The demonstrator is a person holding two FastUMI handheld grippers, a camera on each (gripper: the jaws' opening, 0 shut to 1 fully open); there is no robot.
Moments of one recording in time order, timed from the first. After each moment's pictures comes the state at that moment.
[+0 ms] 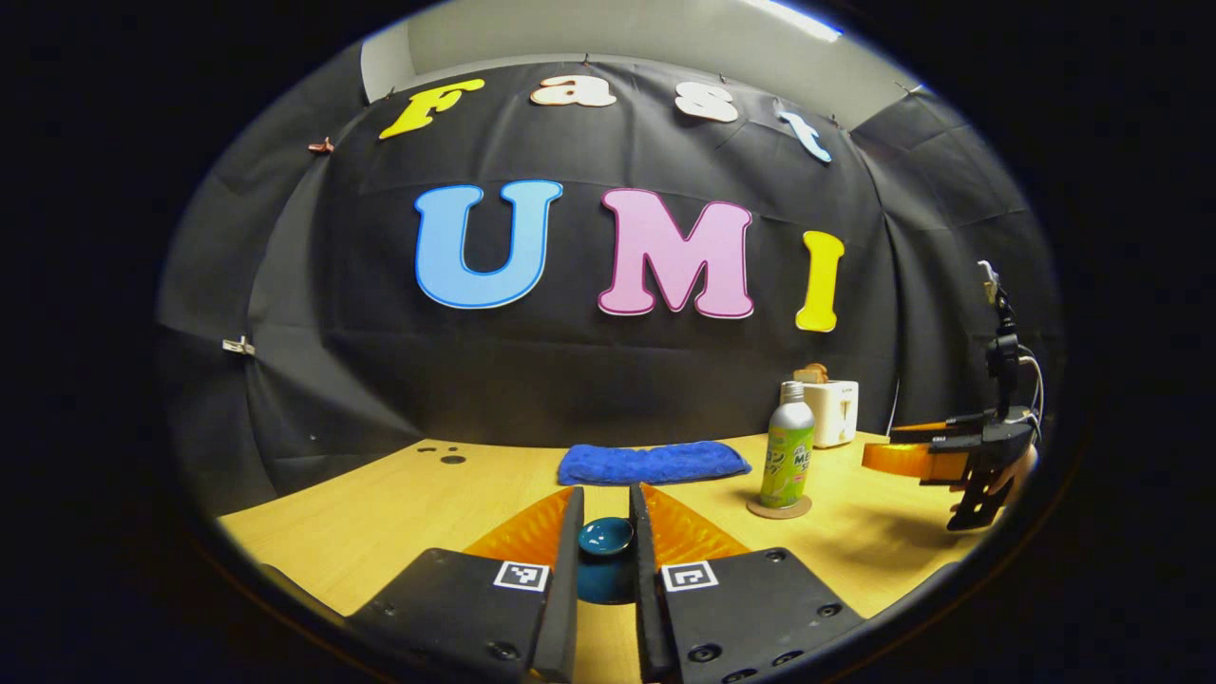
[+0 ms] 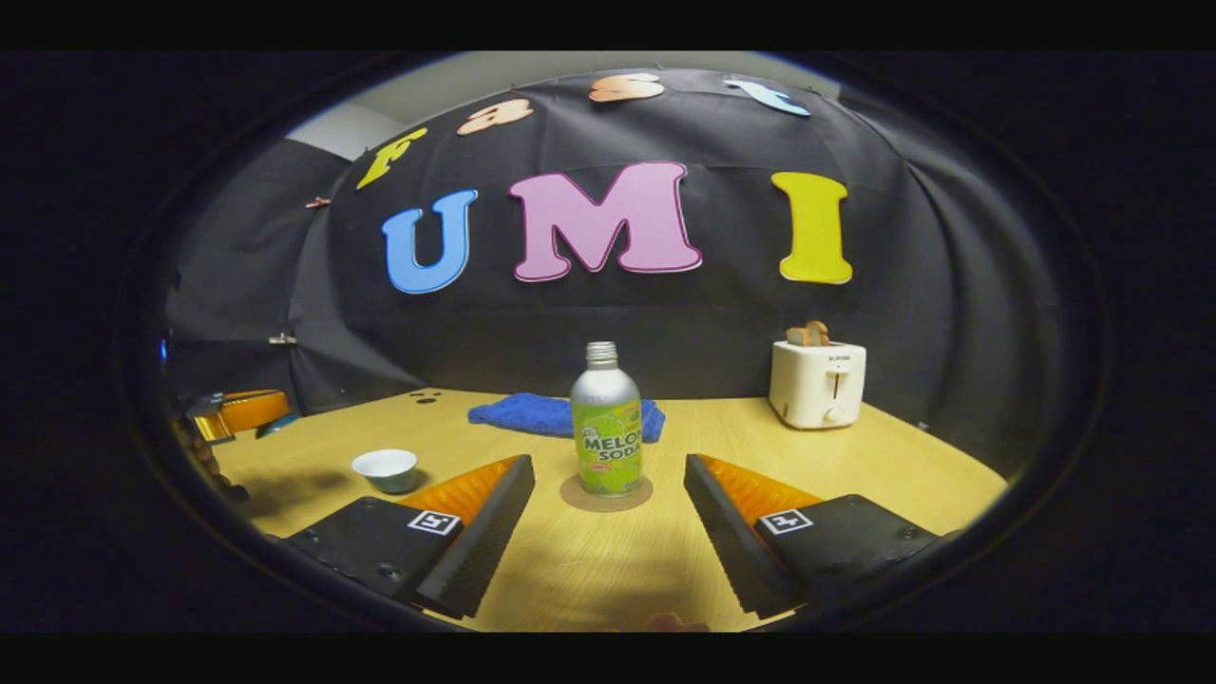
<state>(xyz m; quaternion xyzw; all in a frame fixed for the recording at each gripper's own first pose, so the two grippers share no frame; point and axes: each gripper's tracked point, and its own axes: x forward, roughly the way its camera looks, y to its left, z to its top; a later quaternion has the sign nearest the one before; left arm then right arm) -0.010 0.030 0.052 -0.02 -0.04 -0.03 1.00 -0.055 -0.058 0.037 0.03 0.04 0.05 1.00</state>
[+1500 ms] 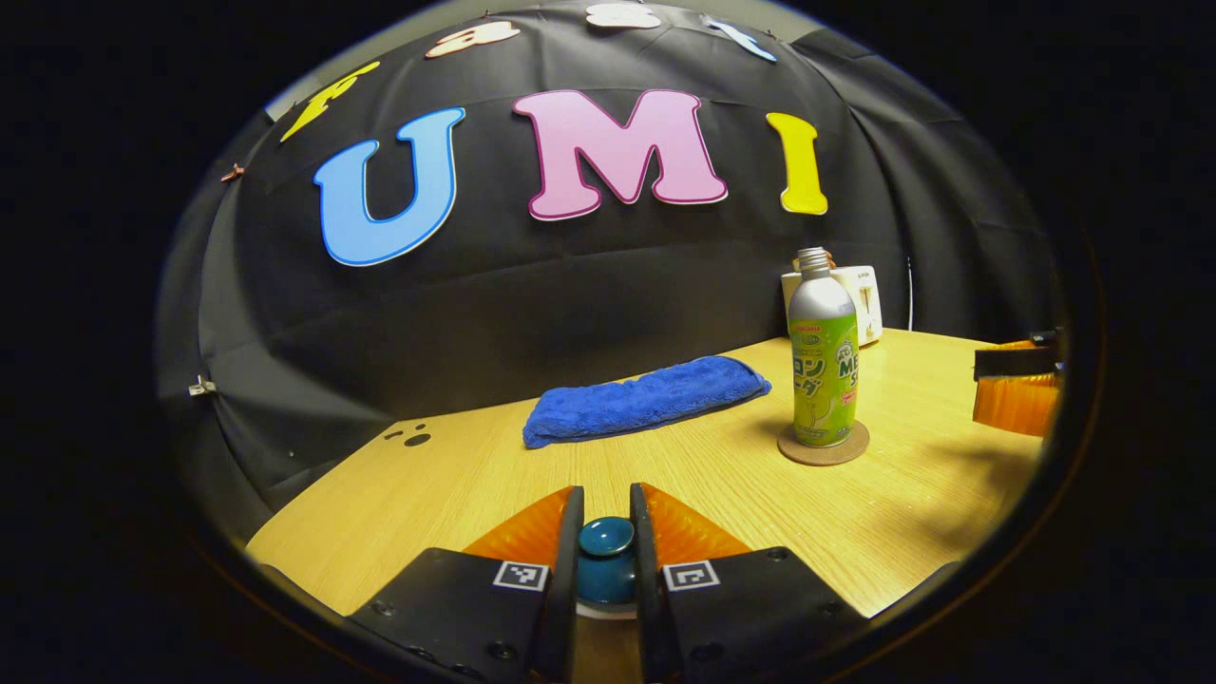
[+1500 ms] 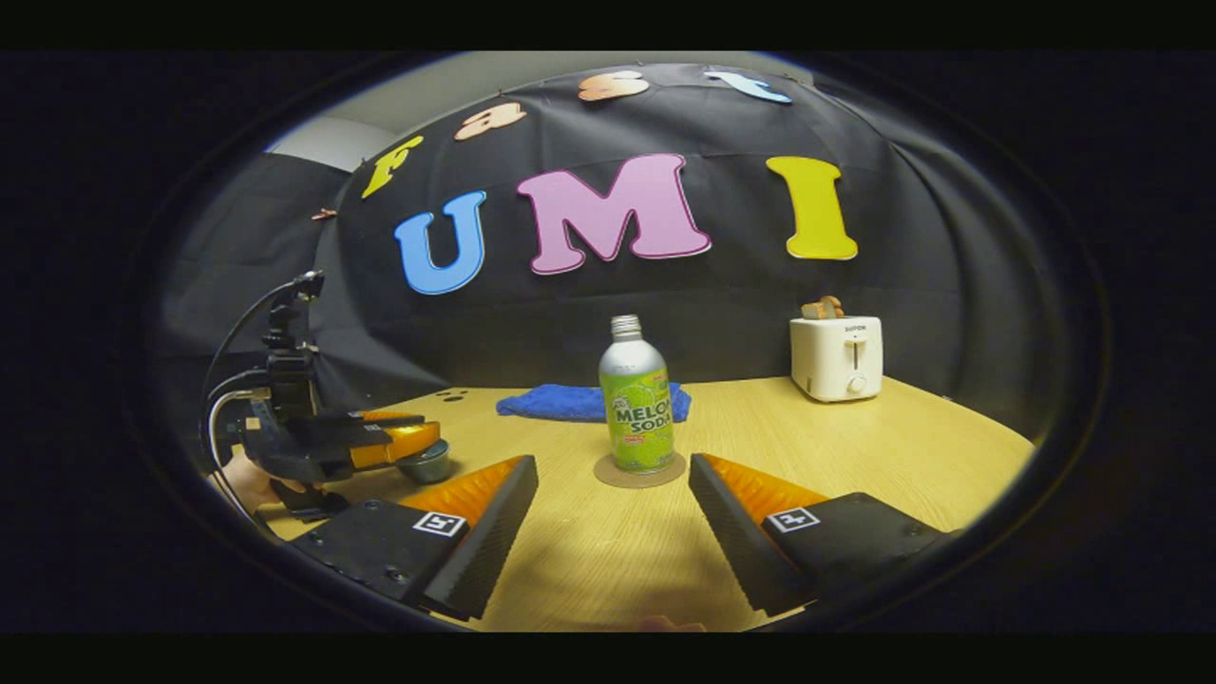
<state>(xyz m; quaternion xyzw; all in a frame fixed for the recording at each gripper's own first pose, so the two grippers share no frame) 0.096 -0.001 -0.025 0.10 0.08 -0.02 0.99 -0.065 -0.043 0.009 0.04 0.05 0.07 1.00</state>
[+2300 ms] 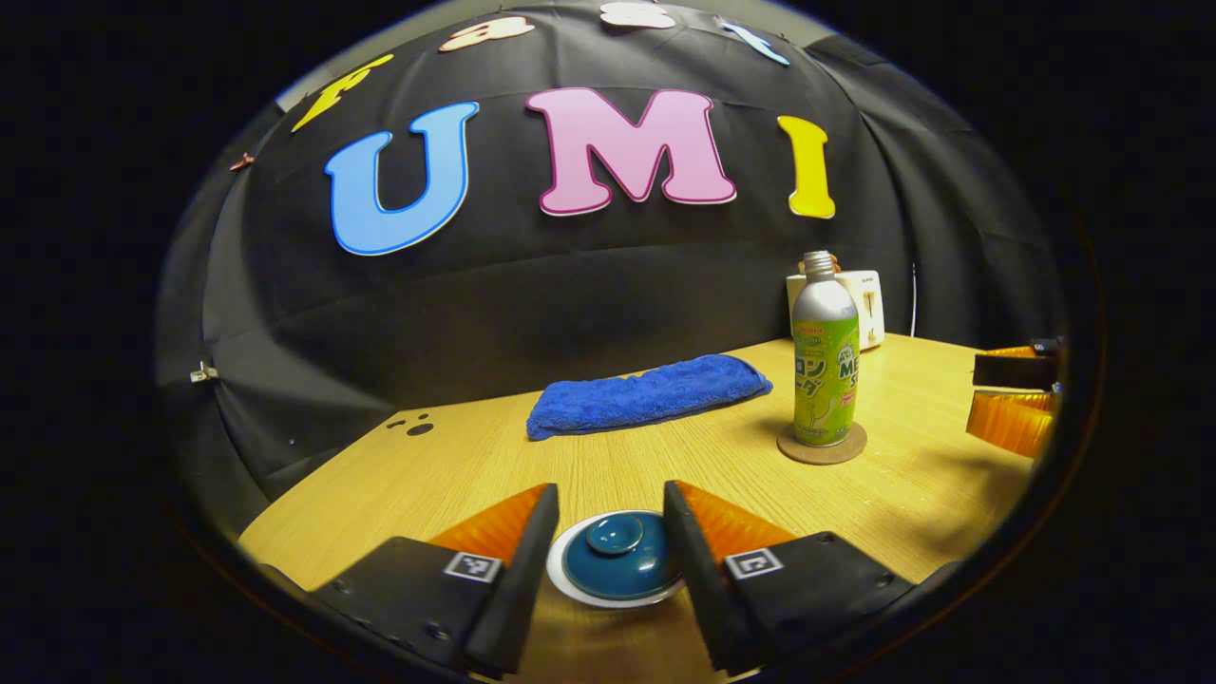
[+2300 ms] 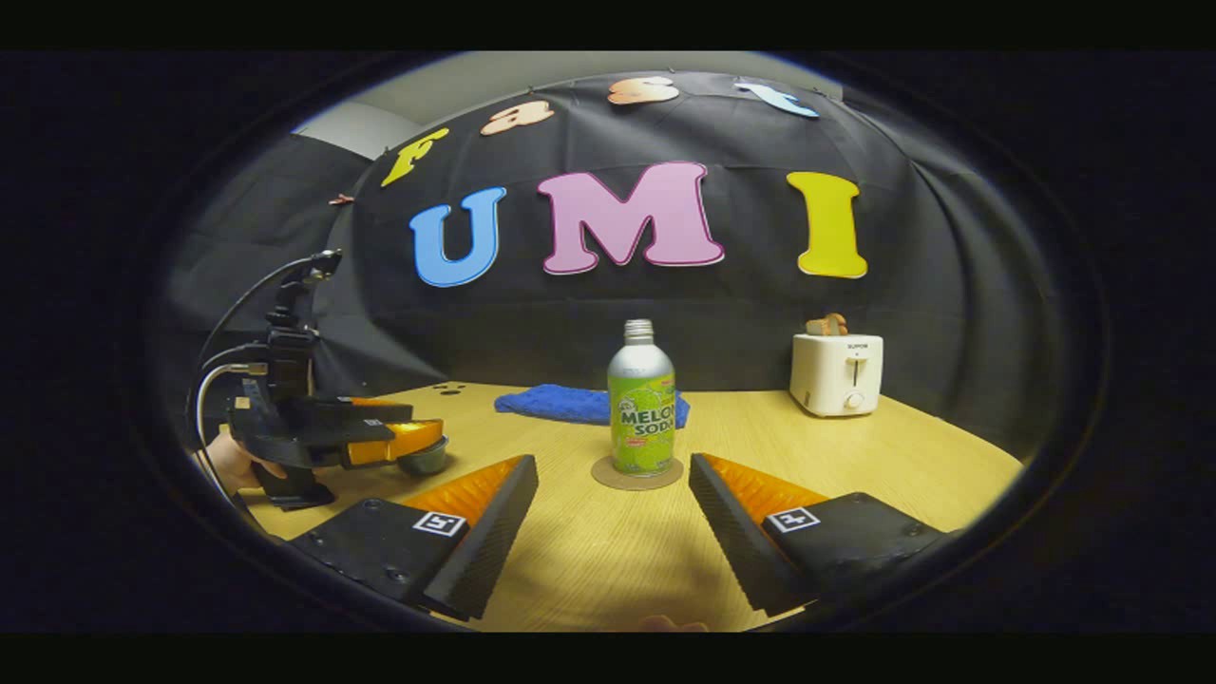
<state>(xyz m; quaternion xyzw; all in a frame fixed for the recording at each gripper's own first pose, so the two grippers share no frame) 0.082 0.005 -0.024 0.07 0.08 -0.02 0.99 -0.068 -0.042 0.014 0.01 0.03 0.07 1.00</state>
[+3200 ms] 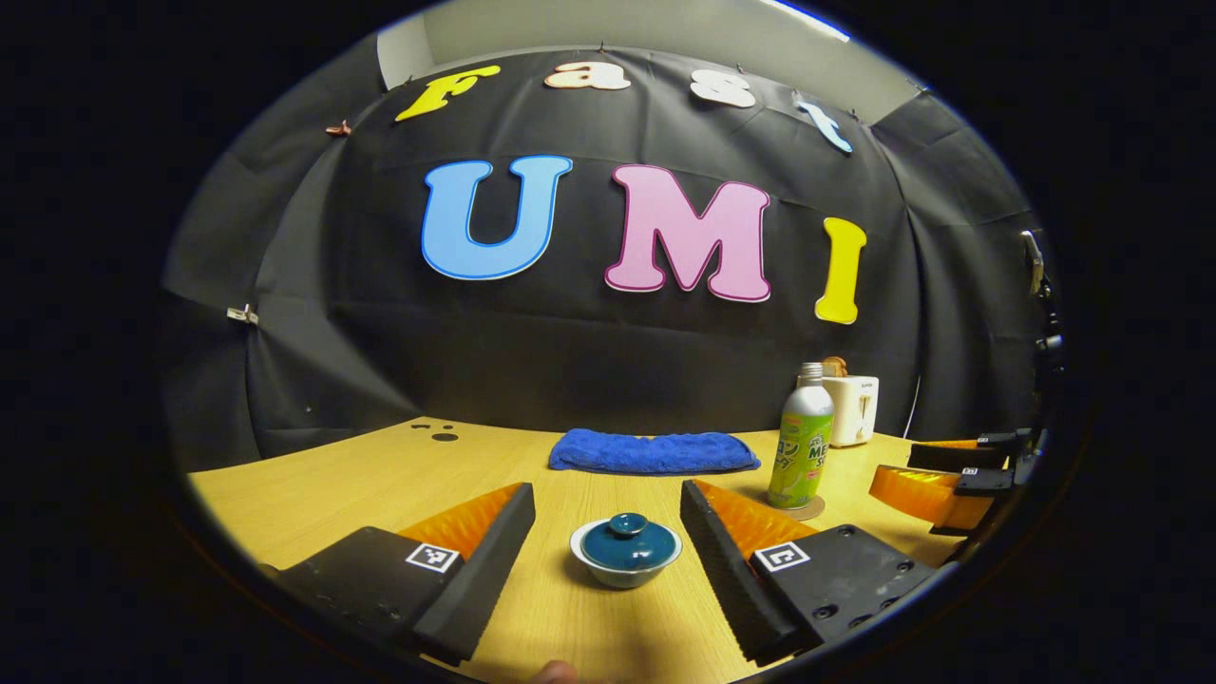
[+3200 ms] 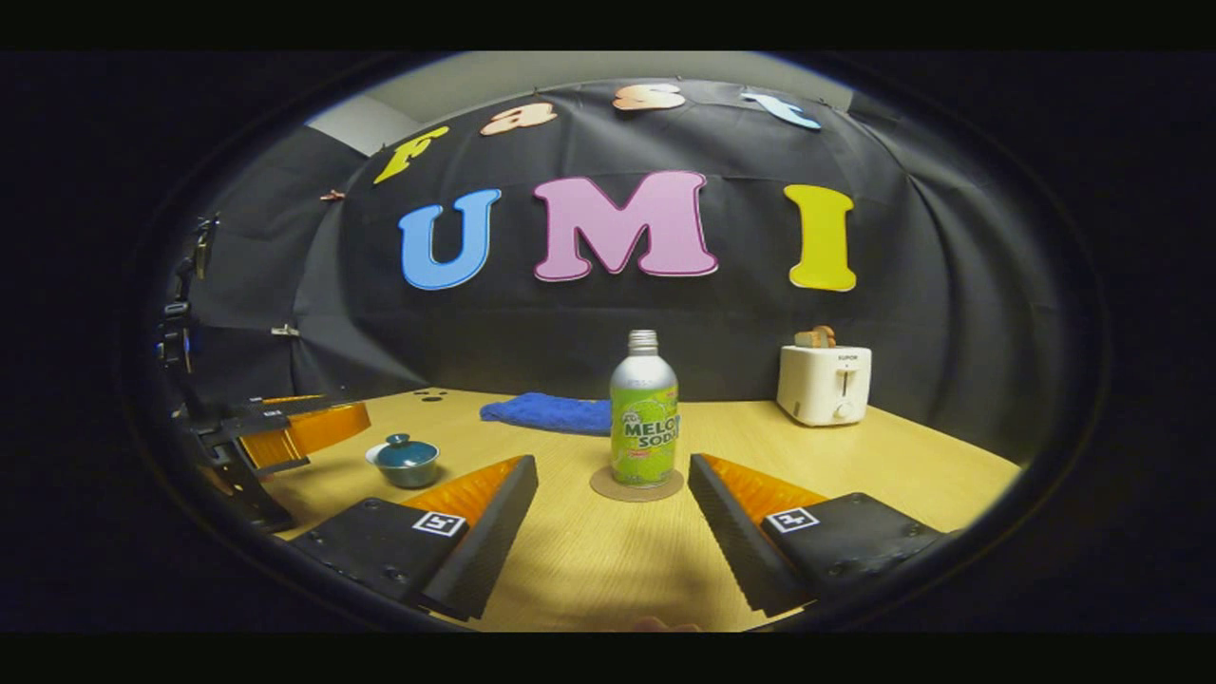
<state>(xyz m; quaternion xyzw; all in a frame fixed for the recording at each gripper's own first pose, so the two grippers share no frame) 0.022 0.014 0.009 -0.03 -0.03 0.01 1.00 -0.054 -0.024 0.017 0.00 0.02 0.04 1.00</state>
